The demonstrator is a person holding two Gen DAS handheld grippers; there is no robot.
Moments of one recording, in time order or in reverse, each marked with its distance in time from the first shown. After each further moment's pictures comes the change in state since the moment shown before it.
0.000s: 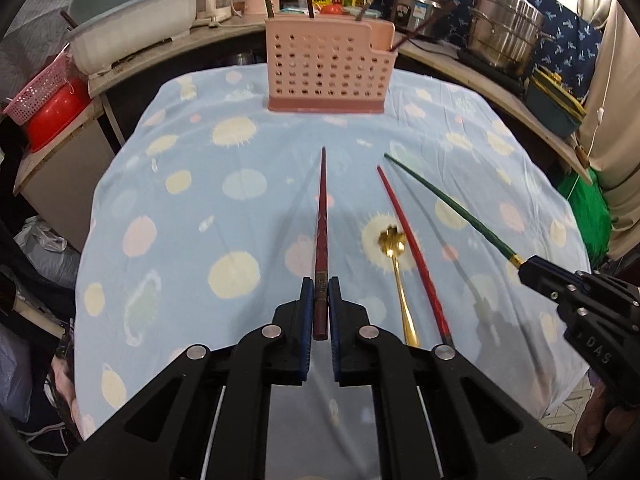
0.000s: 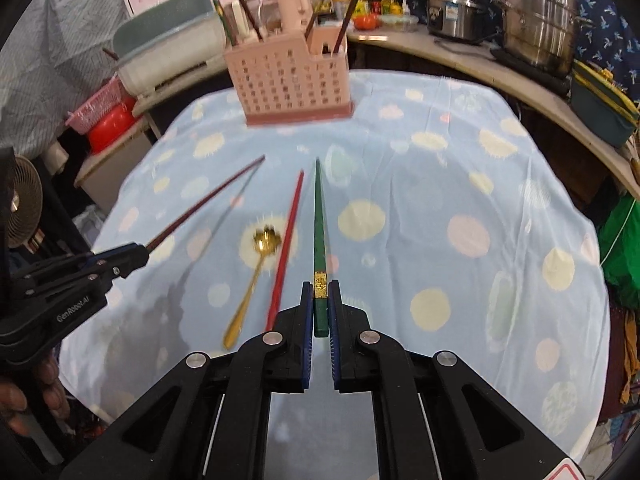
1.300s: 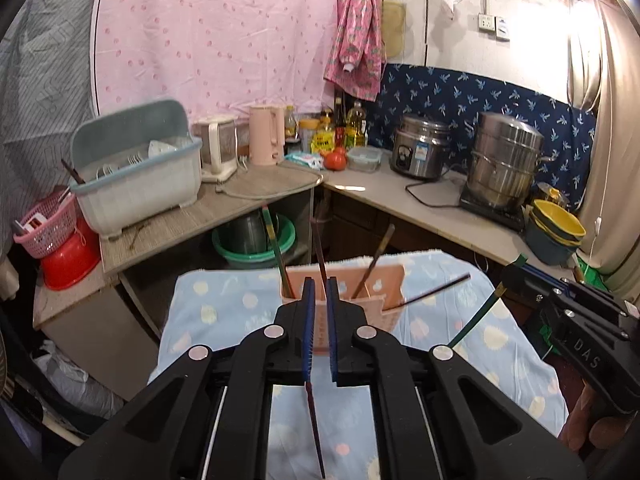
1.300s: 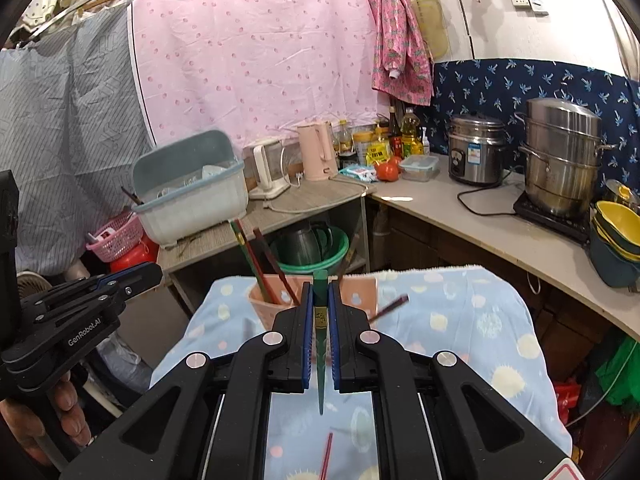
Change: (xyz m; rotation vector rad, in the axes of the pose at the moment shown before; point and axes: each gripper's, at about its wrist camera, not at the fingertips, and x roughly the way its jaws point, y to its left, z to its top) left arm -0.086 0.007 0.219 0.043 -0.413 0.029; right arm -0.052 0.021 0.227 -0.018 -0.407 0.073
